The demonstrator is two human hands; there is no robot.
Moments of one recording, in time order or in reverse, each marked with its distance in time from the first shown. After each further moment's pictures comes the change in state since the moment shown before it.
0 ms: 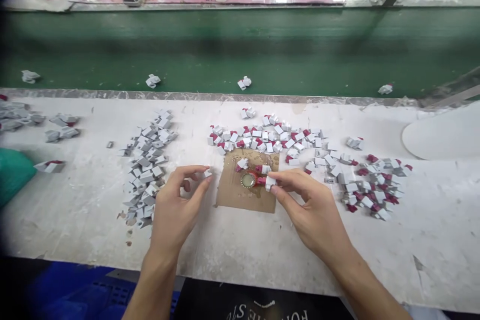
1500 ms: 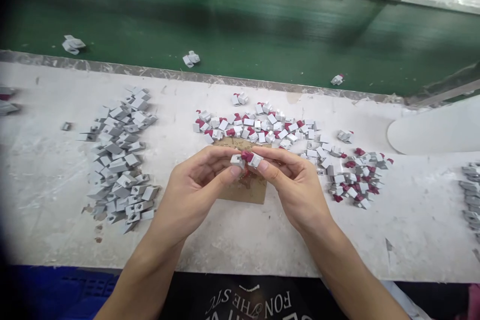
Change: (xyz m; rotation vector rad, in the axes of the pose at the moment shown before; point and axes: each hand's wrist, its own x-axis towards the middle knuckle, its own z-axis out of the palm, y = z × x) left_hand 0.009 0.066 0.033 -0.697 -0.434 -0.159; right_hand 0.028 -0.018 0.012 0.447 -0.094 0.182
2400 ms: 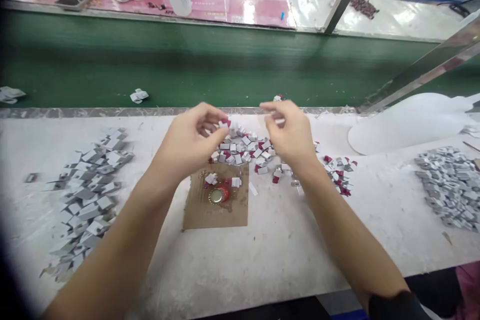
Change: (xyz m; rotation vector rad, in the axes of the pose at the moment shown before) left_hand 0.124 0.043 0.014 0.620 0.014 0.347; right_hand 0.102 -0.047 -0.054 -0.759 0.306 -0.422
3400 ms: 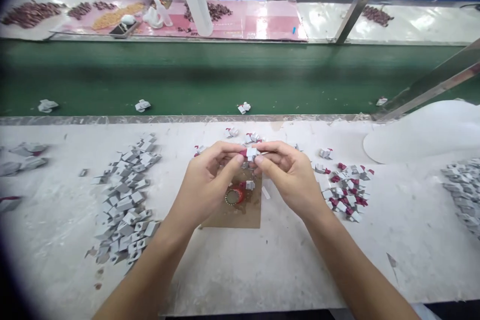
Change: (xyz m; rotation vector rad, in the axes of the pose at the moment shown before) left_hand -0.071 0.016 0.001 -0.348 -0.053 -0.105; right_hand -0.070 -0.030 0.012 0.699 -0.191 0.218
